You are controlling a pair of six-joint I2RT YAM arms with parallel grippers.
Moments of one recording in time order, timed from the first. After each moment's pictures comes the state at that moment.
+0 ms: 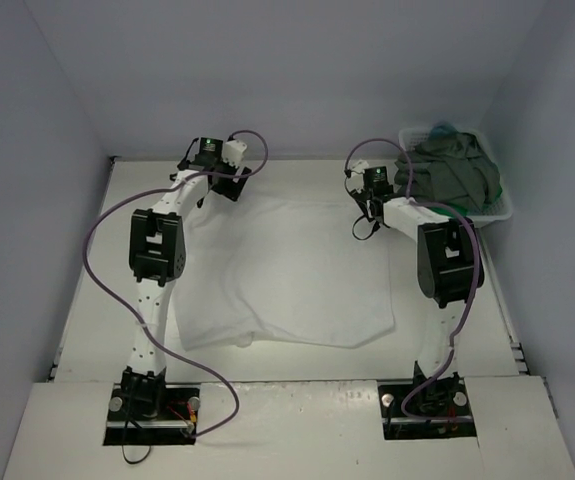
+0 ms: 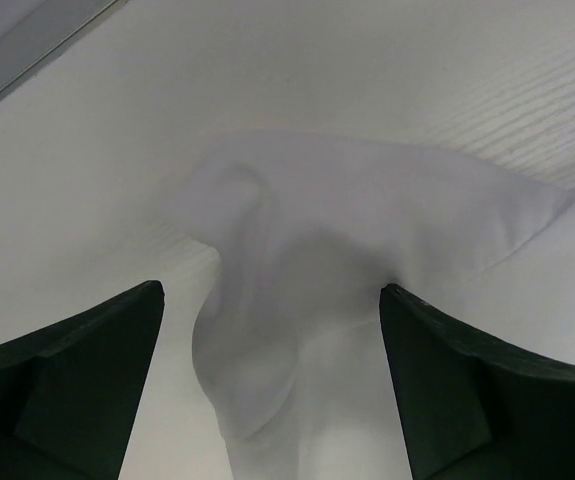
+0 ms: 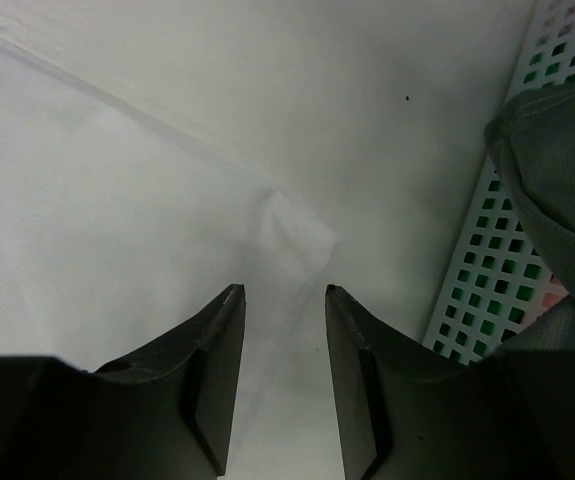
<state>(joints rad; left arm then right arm) -0.19 2.44 2.14 -0.49 0.13 0.32 0.20 2.04 1.37 -0.12 0.24 -0.44</state>
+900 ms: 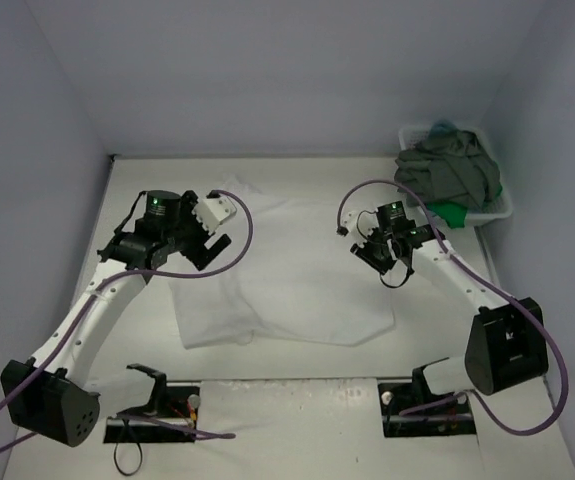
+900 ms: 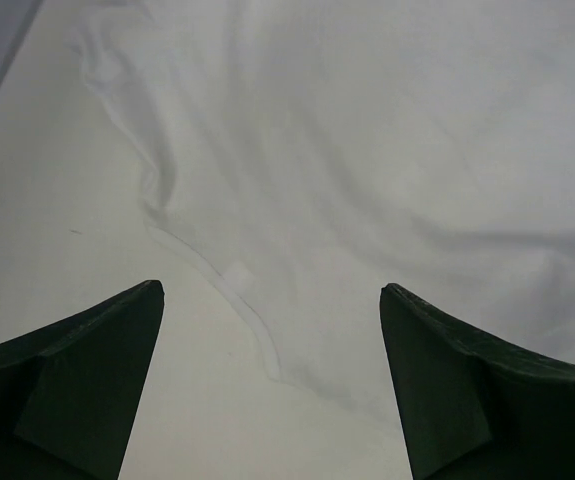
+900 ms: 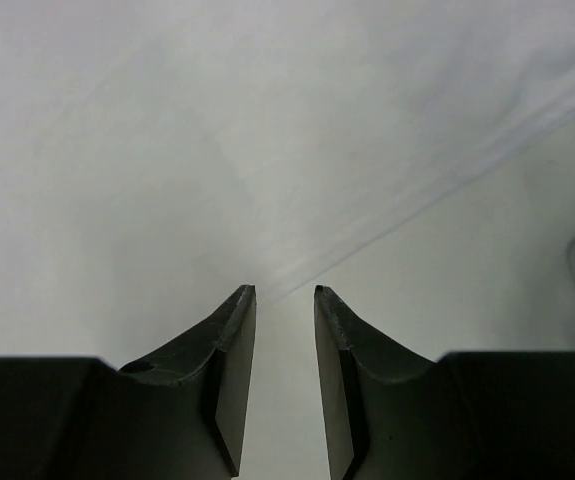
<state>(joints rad) -0.29 1.18 1.13 -0.62 0.23 0.57 0.29 1.41 0.97 -0.58 -0.10 -0.67</state>
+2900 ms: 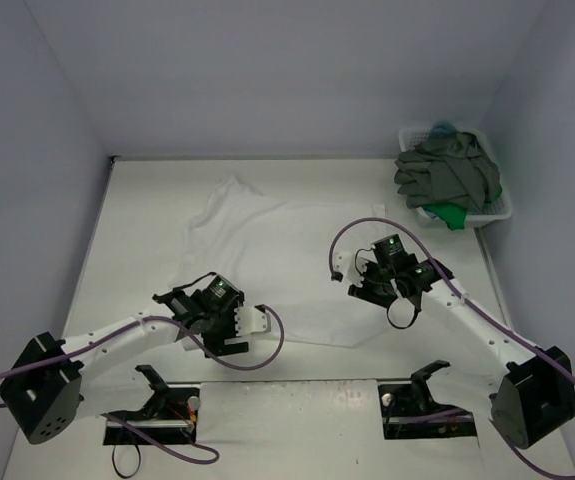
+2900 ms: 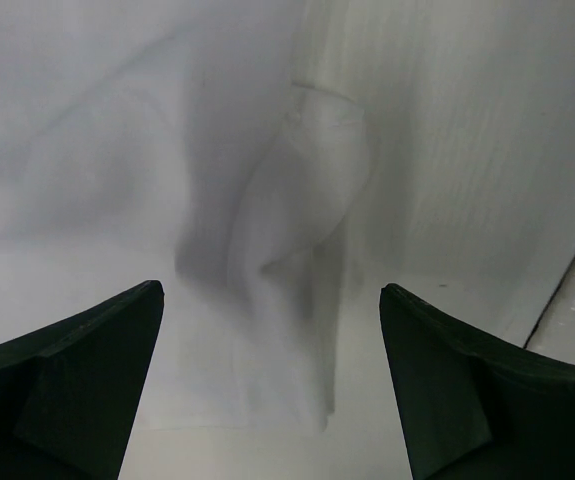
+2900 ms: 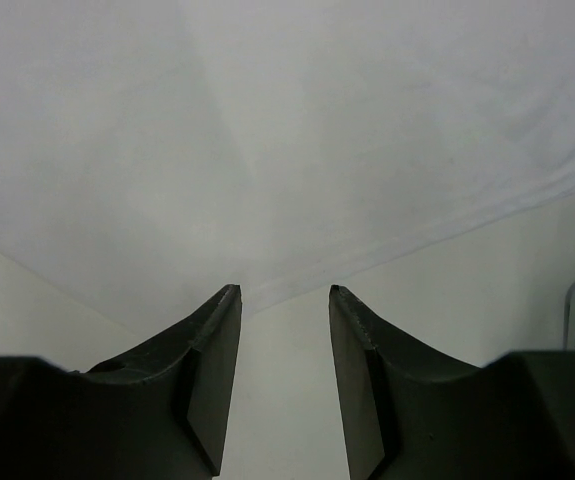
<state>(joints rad) -0.77 1.13 0.61 -0.66 0.13 0.68 0.45 1.12 0.74 -0.68 -0.11 -0.84</state>
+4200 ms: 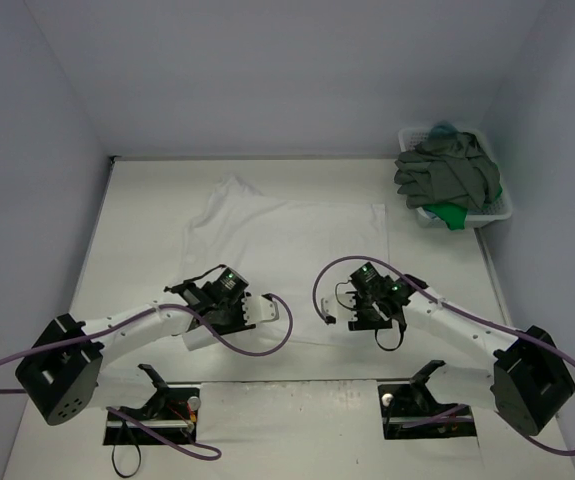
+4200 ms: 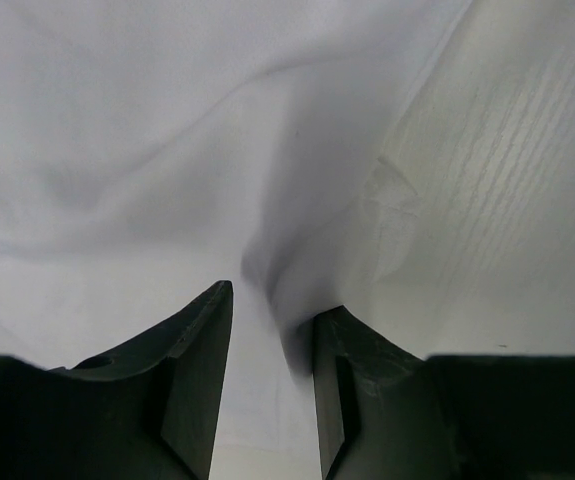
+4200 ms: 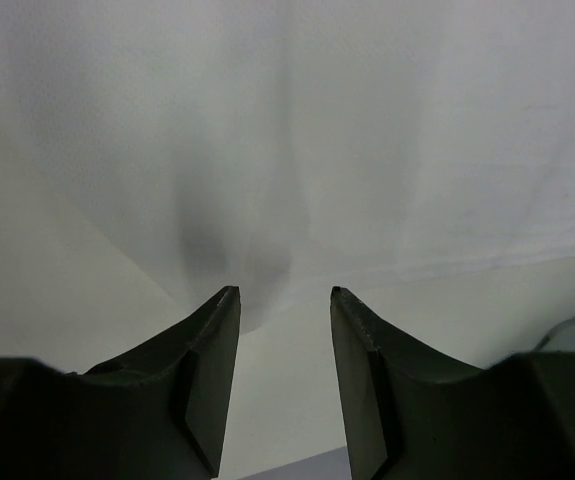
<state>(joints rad) -0.77 1.26 0.66 -0.55 0.06 0.64 0.64 1.19 0.61 -0.71 0.08 -1.00</state>
